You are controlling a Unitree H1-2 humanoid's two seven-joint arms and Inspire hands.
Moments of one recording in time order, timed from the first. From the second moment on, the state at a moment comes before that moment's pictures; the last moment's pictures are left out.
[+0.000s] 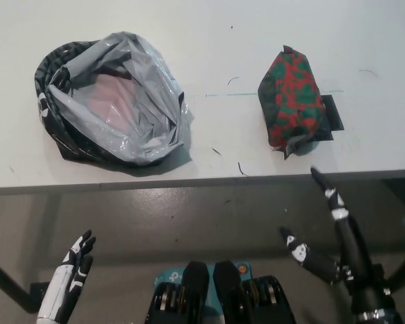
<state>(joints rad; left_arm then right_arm) 0.05 0.23 0.00 0.18 0.13 -0.28 -0.03 -0.05 -0.07 0.12 -0.17 -0.40 -0.22 -0.05</state>
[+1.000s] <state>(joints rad) 0.09 0.22 0.00 0.18 0.15 -0.29 -0.03 -0.97 -0.06 0.13 0.58 -0.79 0.34 0.00</state>
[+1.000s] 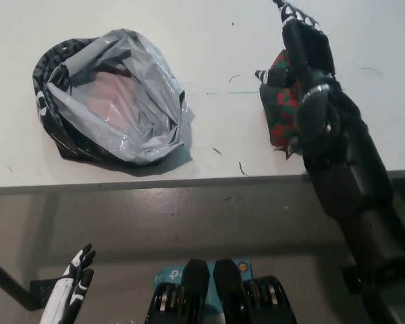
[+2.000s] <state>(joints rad) 0.09 0.22 -0.01 0.16 0.18 -0.31 -0.03 -1.19 0.00 -0.02 1.23 -0.52 0.39 -0.25</state>
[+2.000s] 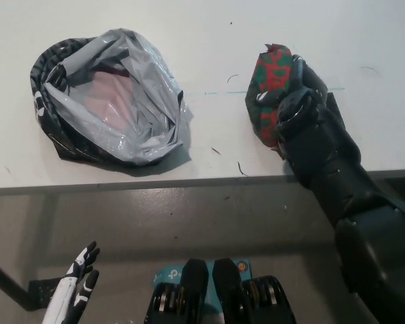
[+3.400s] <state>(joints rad) 0.07 0.22 0.00 0.16 0.18 -0.31 -0.03 -1.12 -0.05 -0.76 1.33 0.13 0.03 -0.18</state>
